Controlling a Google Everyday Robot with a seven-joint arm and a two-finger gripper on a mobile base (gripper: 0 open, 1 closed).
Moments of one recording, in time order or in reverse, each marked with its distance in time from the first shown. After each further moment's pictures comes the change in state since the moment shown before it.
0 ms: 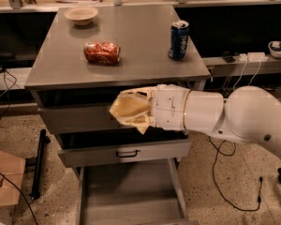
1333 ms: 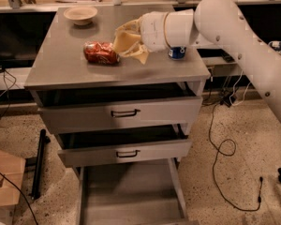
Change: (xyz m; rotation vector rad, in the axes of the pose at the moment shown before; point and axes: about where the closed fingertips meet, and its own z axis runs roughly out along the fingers) arm 0.099 -0.162 0.076 -0.074 0.093 -0.297
